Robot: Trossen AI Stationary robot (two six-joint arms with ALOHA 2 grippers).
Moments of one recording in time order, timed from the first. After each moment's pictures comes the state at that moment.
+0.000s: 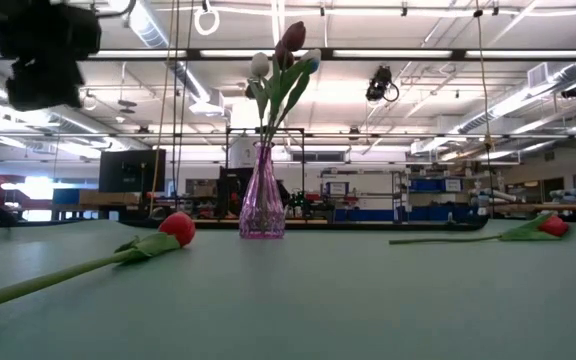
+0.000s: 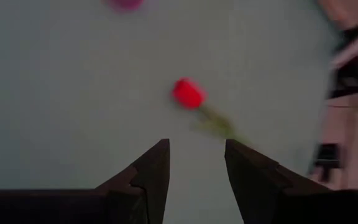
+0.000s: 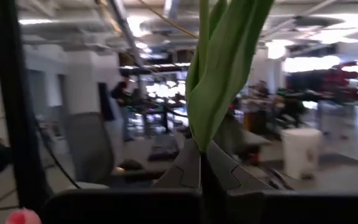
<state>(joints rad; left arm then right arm) -0.13 0.56 0.66 -0.85 -0.06 -0.86 0.28 1.93 1.59 0.62 0.40 -0.02</state>
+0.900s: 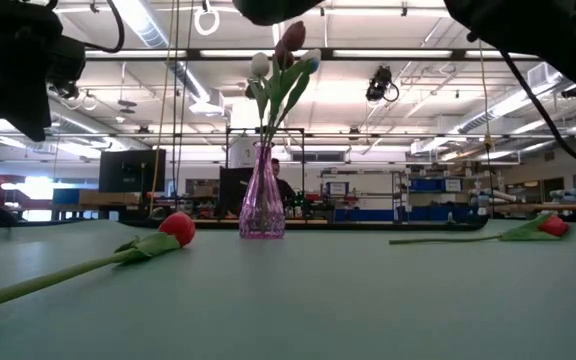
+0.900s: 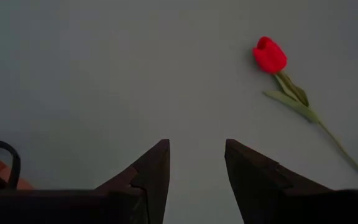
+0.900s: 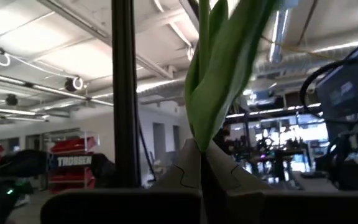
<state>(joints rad) -0.12 0.58 0.66 -1.11 -0.11 -0.98 0.22 2.61 2.33 0.84 -0.10 0.17</state>
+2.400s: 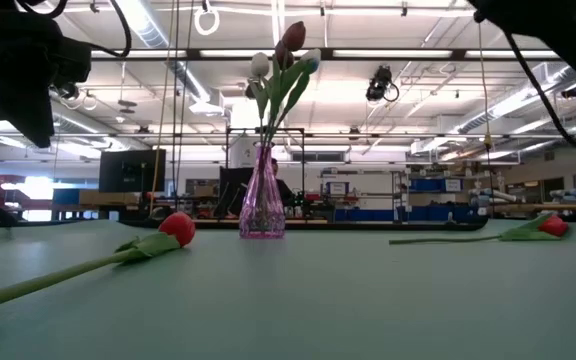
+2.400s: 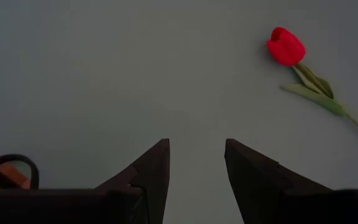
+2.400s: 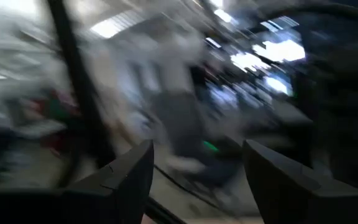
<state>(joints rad) -0.12 0.64 0.66 -1.11 -0.13 -0.90 0.17 2.47 2.36 0.33 -0.08 0.28</state>
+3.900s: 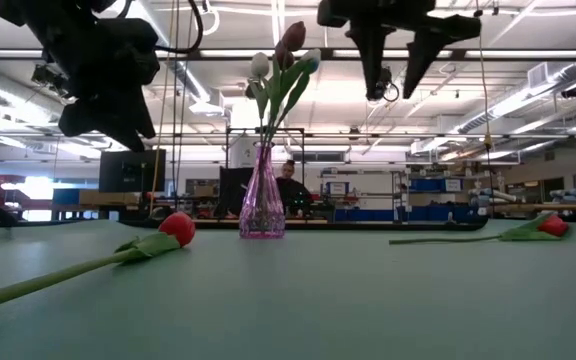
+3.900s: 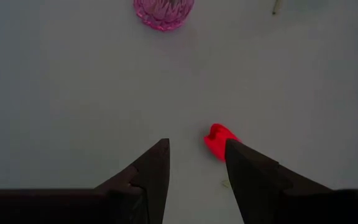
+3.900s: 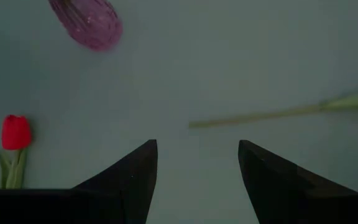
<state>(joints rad) -0.09 0.98 0.66 -0.58 -0.22 -0.91 0.11 1.81 1.76 -1.44 0.33 1.46</state>
